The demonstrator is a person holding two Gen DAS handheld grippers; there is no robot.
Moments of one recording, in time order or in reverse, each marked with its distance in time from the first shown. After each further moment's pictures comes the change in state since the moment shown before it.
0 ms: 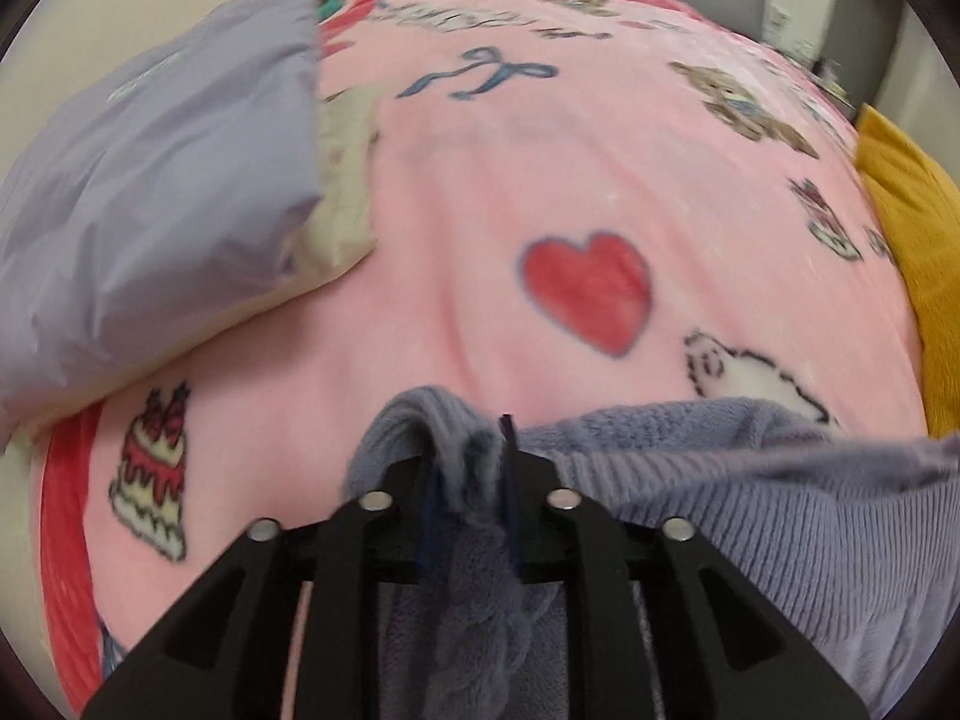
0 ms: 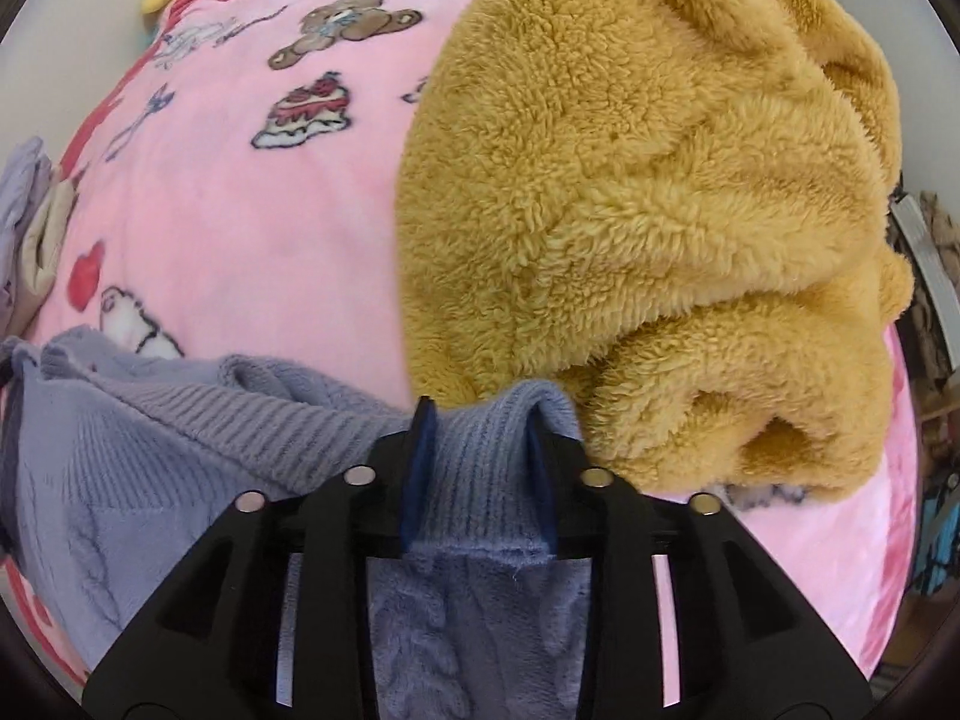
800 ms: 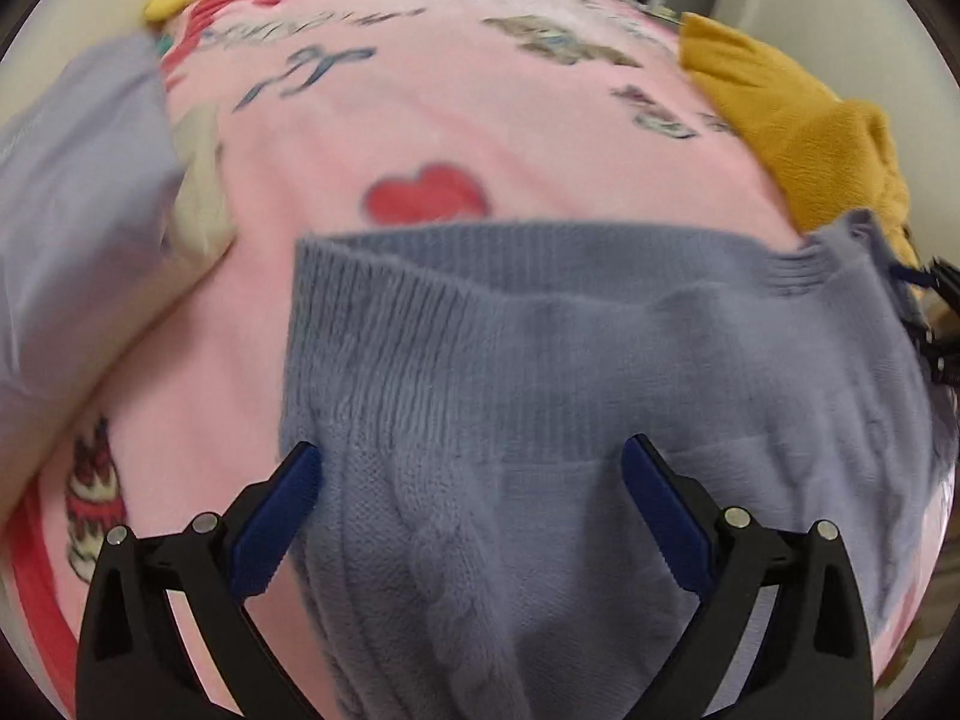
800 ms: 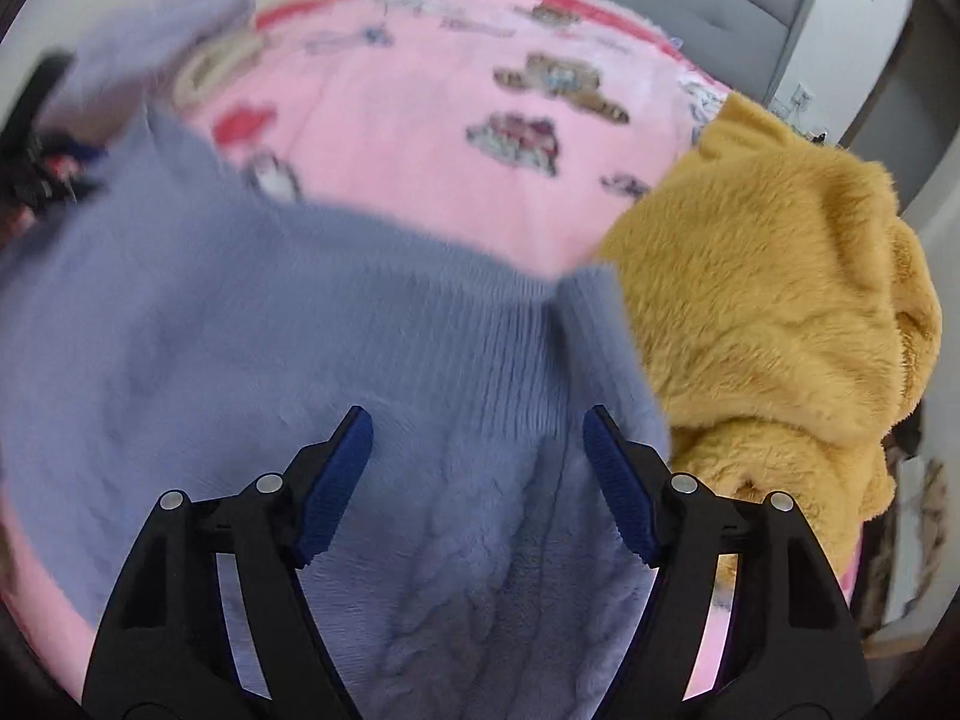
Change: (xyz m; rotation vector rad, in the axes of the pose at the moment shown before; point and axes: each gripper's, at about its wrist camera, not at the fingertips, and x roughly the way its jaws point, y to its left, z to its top) left arm -0.012 0.003 -0.040 0.252 0.041 -0.276; right arm -0.026 0.062 -0.049 -0.566 -0.143 0.008
